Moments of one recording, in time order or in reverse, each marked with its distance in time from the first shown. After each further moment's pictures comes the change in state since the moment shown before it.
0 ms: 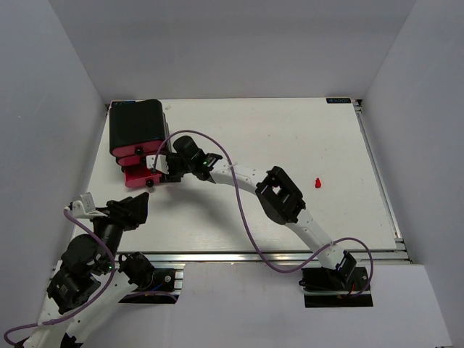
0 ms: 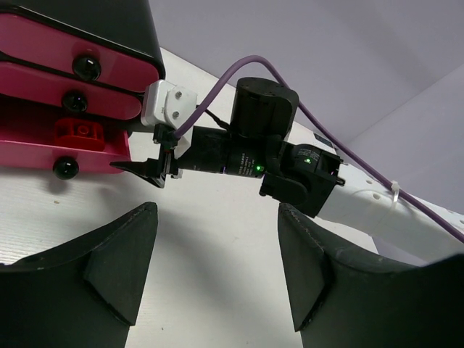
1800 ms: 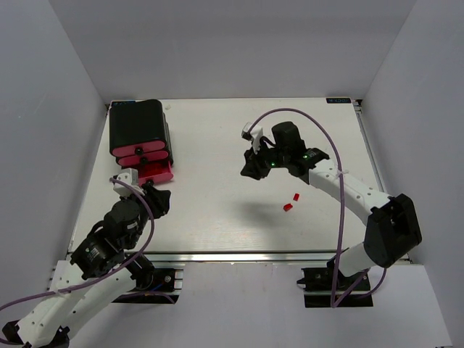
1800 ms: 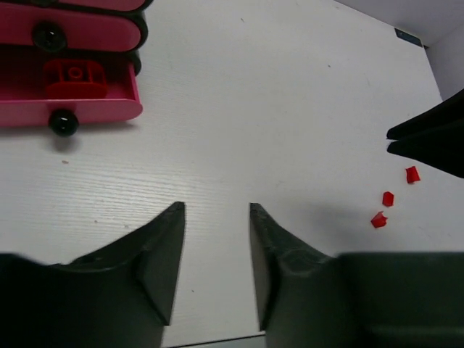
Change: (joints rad) left arm 0.010 0.376 0.003 0.027 0.102 0.019; right arm -0.374 -1.019 -0.955 -0.219 -0.117 0.602
